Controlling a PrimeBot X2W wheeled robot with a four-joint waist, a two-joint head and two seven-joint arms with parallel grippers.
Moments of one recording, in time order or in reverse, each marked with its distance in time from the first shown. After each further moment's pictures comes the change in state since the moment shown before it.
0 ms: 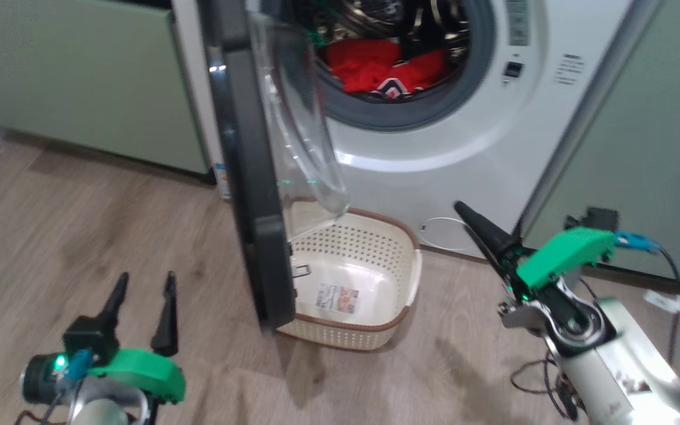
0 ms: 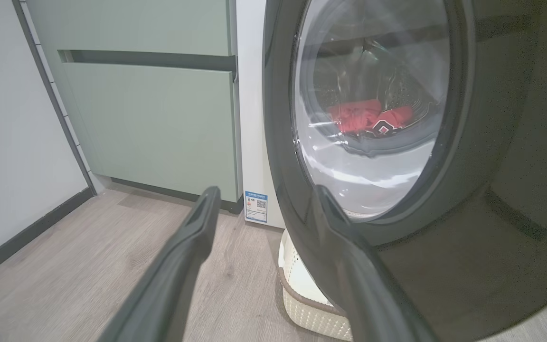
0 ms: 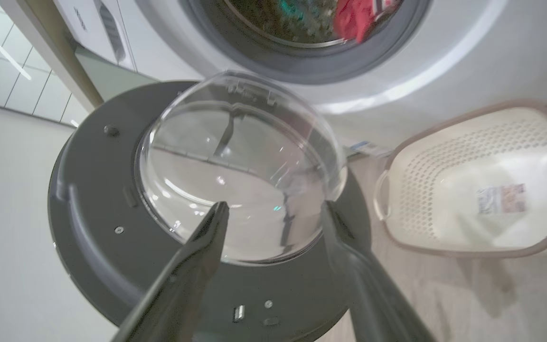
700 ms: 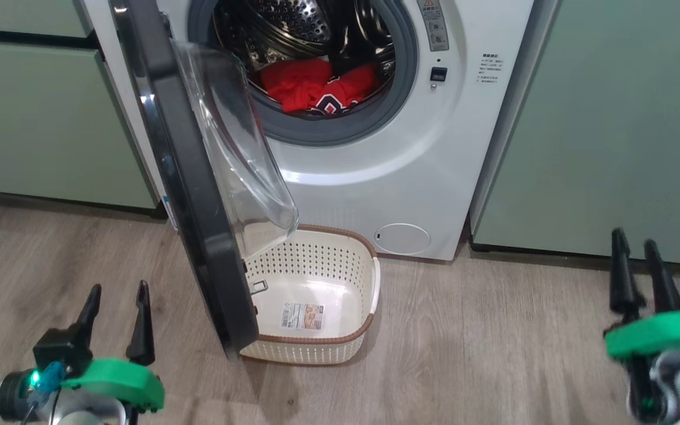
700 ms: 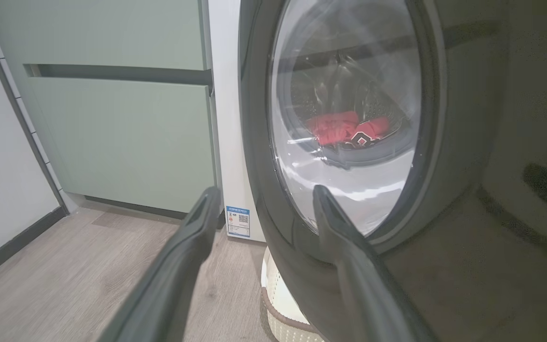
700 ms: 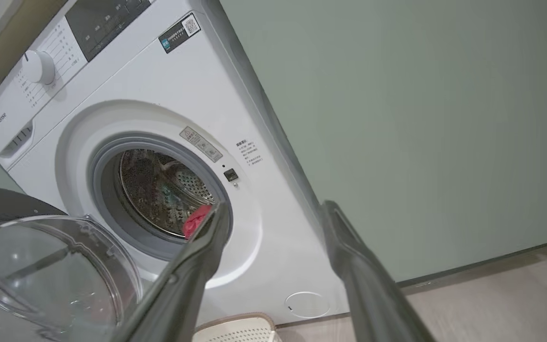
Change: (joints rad) left arm 0.025 0.004 0.097 0.001 0.000 -0.021 0.000; right arm 0.251 -0.137 -0.200 -0.109 -0.607 0.000 -0.566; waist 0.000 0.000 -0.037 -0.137
